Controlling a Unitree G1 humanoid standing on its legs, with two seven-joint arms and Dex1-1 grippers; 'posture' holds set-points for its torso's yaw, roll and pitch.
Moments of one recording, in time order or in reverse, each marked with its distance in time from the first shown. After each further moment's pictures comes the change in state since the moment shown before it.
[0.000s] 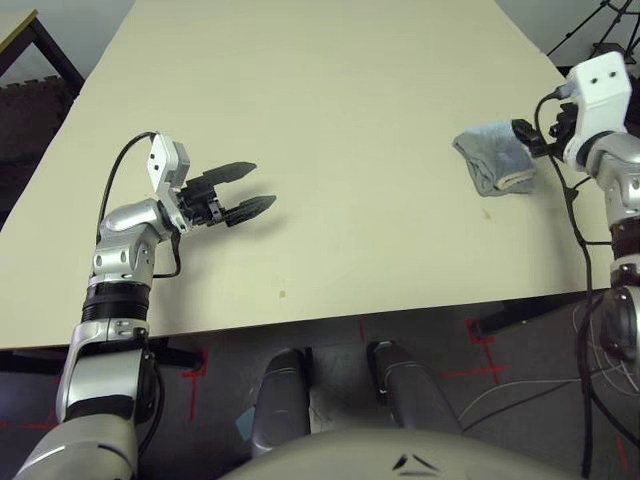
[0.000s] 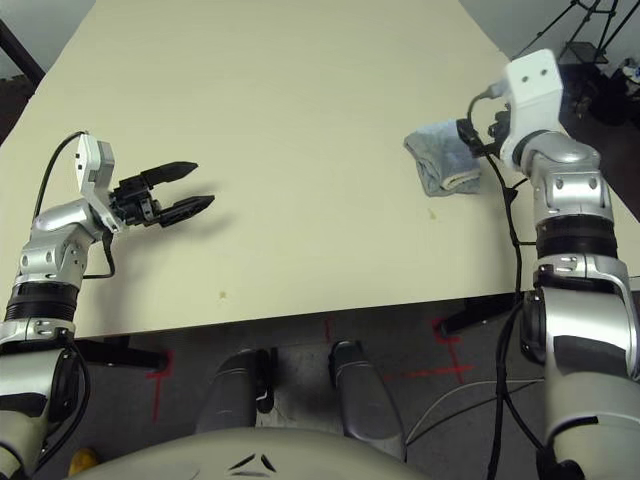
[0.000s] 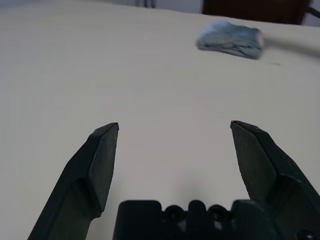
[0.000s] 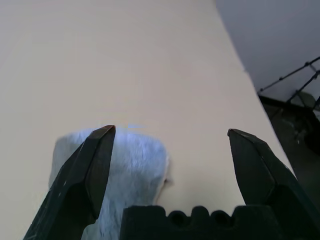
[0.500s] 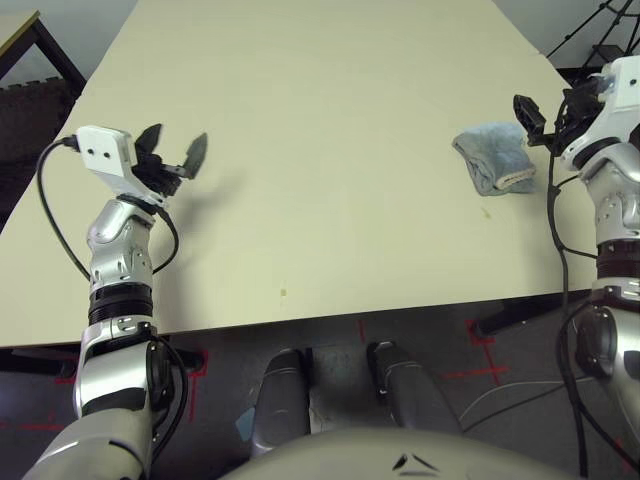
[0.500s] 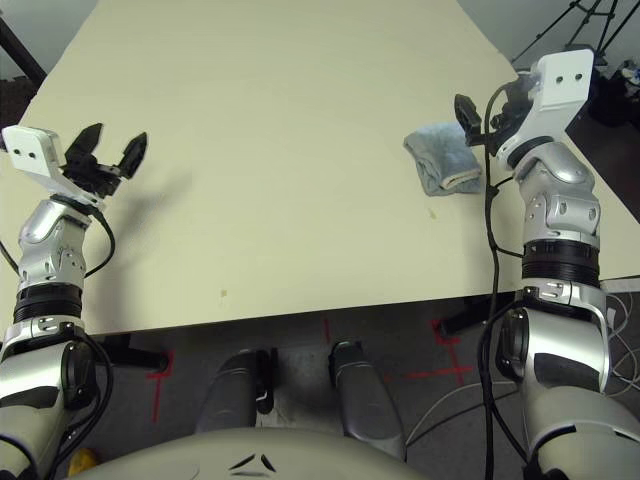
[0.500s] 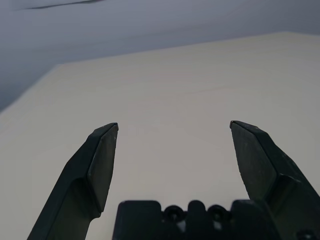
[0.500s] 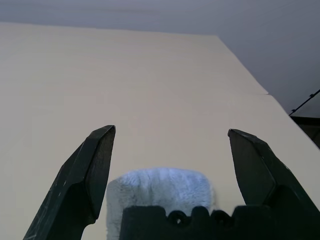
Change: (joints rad) left arm -0.018 -0.026 0.171 0.202 0.157 -0.244 0.673; right arm 0.073 0.127 -0.084 -0.068 0.131 -0.082 -0.015
